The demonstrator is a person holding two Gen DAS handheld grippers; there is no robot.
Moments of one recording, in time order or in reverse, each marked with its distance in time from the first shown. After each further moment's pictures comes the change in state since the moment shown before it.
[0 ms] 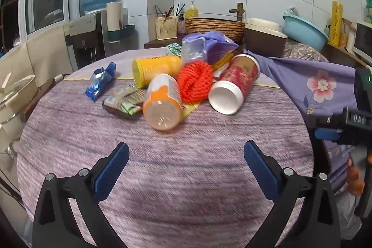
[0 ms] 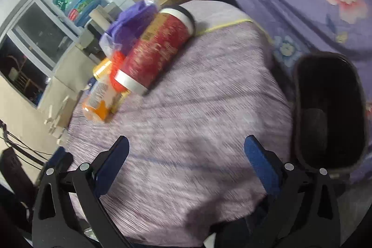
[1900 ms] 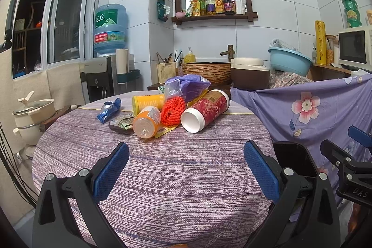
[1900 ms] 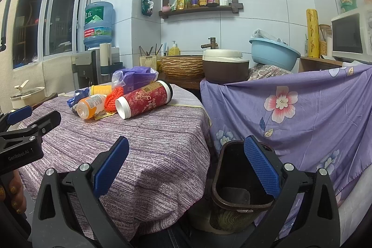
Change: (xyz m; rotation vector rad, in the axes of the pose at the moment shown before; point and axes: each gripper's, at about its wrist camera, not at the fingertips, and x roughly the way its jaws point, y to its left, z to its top) left arm -0.096 -0.085 -0.067 0.001 -0.326 0.064; right arm -0.140 0.025 -0.153 -0.462 -0.613 -0.380
